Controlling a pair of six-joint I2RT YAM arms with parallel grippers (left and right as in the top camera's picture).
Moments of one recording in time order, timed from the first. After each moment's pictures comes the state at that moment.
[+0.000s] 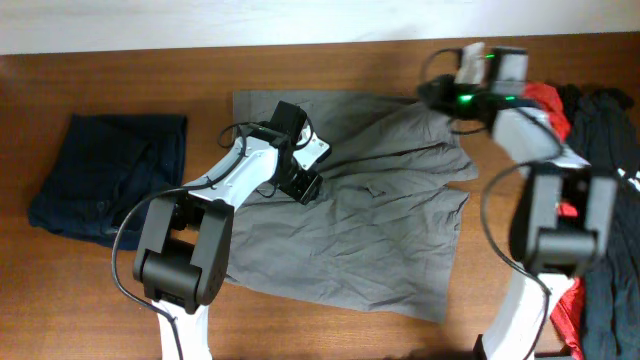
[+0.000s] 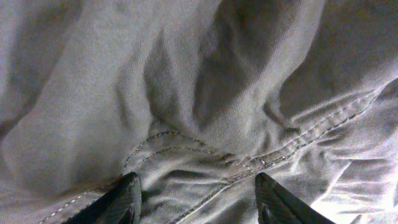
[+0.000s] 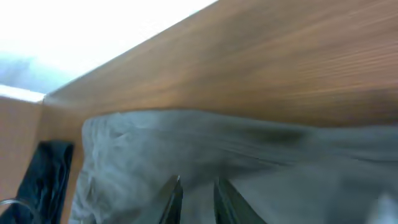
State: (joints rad) left arm -0.40 2.10 1.47 -0.75 0.23 0.27; right arm -0.09 2.15 1.54 -0.17 -0.67 0.35
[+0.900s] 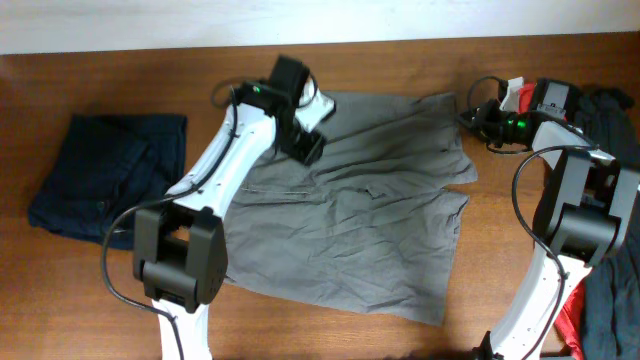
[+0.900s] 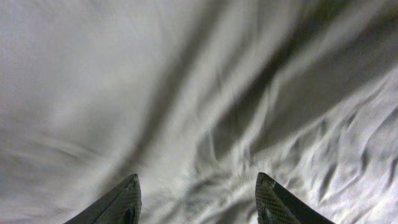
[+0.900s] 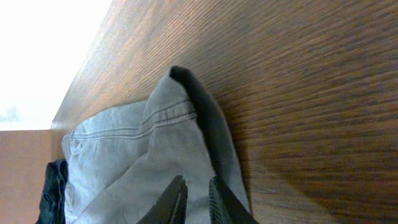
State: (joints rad) left arm -0.39 2.10 1.85 -0.99 0.19 0.27; right arm -0.34 2.30 1.55 -0.24 -0.83 0.33
